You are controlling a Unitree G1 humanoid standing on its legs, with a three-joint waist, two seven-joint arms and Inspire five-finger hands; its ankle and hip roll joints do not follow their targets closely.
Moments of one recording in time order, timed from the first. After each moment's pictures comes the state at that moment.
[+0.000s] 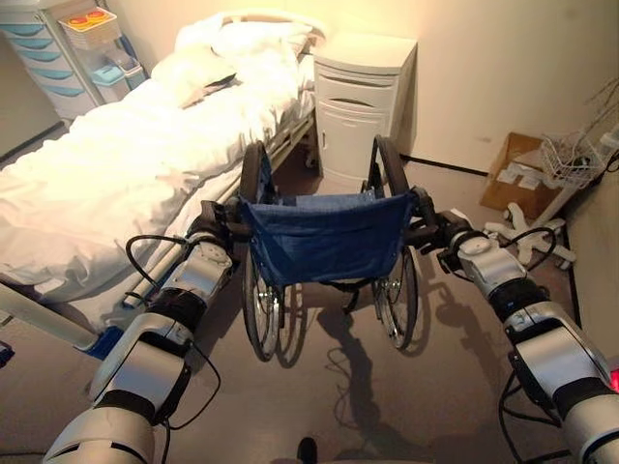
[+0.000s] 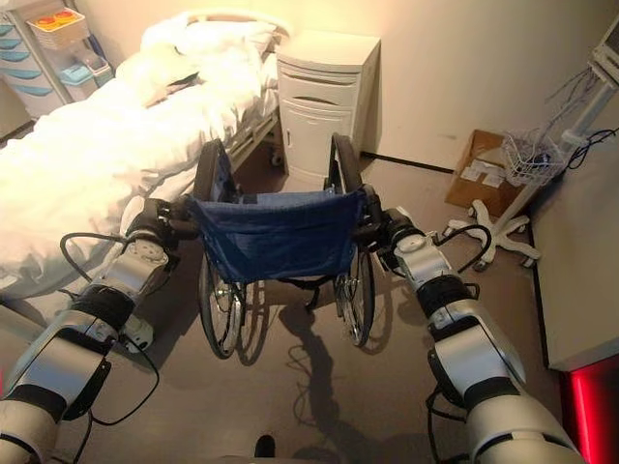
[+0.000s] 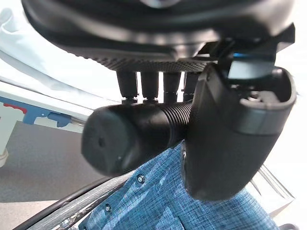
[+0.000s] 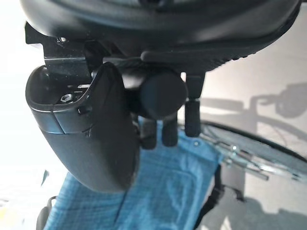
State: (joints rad) left arm -0.79 0.55 -0.42 0.73 -0.17 0.46 0.36; right arm -0.90 -0.48 0.43 0.85 0.24 0.41 0.00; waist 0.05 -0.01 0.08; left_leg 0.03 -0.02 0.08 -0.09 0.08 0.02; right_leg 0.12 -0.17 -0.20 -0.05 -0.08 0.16
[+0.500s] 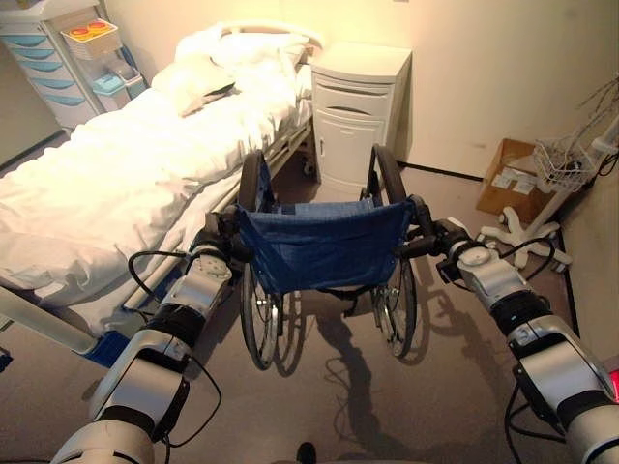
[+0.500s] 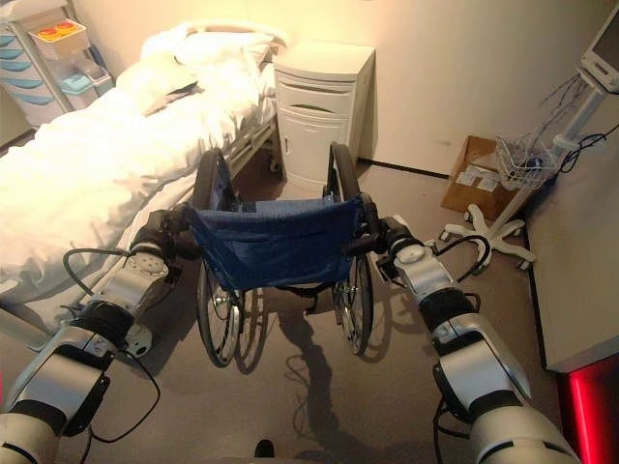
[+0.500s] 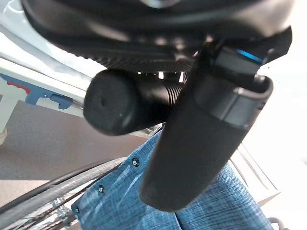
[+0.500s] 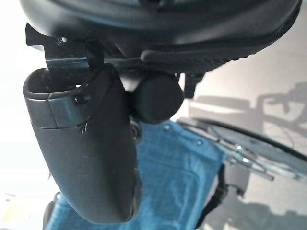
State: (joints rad) left arm -0.66 0.53 -0.36 0.64 -0.17 0.41 0.34; right arm -0.76 -0.50 0.40 0.72 0.24 0.41 0.00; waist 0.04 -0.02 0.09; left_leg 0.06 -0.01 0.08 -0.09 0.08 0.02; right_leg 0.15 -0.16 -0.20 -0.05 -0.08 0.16
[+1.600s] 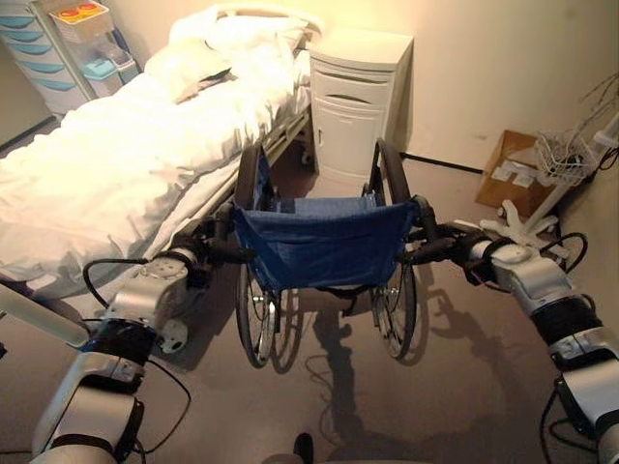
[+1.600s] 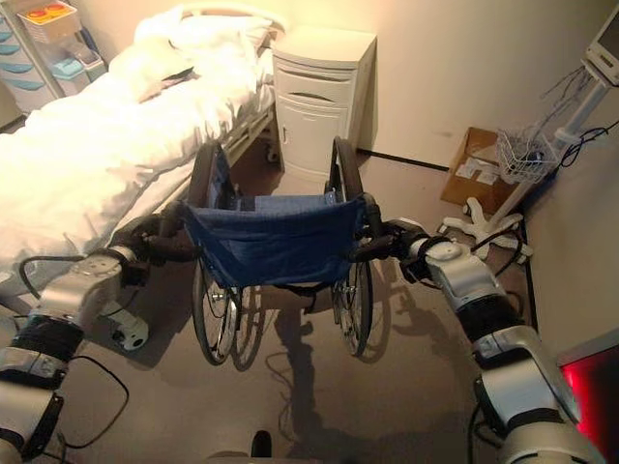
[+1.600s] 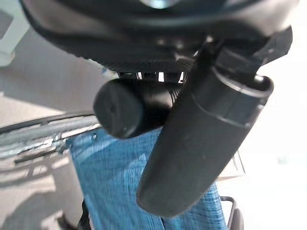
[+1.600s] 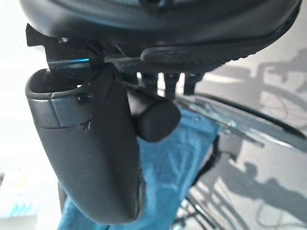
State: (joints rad) left arm -0.57 0.75 -0.24 0.49 -0.56 0.45 0.03; right arm -0.74 -0.71 0.41 0.50 0.41 0.54 0.26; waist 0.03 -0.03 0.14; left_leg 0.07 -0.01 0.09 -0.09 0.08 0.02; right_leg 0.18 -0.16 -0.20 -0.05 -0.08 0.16
